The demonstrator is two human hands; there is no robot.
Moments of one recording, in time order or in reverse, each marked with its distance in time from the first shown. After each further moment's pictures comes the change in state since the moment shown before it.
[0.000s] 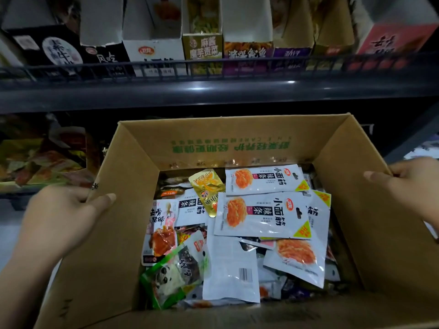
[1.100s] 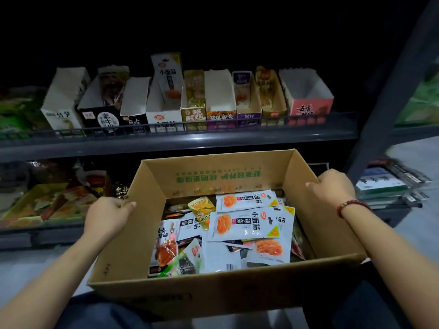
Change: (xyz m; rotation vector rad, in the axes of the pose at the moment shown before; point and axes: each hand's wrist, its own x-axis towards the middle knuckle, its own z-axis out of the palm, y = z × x) left_hand -0.052 0.042 -0.003 -0.092 0.090 0.108; right_hand 0.001 0.001 -0.010 -0.029 0.053 0.040
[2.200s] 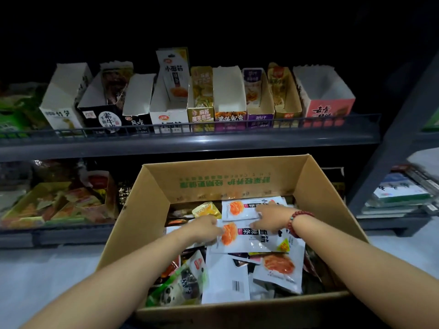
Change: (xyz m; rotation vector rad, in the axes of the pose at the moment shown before) left_hand 0.007 0.092 0.124 0.073 -0.853 0.153; right_hand -0.020 -0.097 0.075 -0.374 -0.759 -0.486
